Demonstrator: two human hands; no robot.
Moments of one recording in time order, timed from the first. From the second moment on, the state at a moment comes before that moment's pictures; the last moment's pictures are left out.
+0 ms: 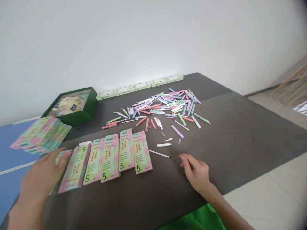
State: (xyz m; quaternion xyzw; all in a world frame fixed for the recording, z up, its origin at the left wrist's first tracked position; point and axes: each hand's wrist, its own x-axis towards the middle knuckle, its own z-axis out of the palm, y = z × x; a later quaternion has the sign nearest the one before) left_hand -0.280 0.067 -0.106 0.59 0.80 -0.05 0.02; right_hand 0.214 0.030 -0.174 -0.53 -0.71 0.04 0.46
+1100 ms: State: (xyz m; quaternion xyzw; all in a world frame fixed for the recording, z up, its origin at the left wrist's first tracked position) left_hand -0.096 0.322 -0.084 0.80 0.59 -0.08 0.03; right_hand 0.264 0.066 -0.163 -0.63 -0.60 -0.08 0.49
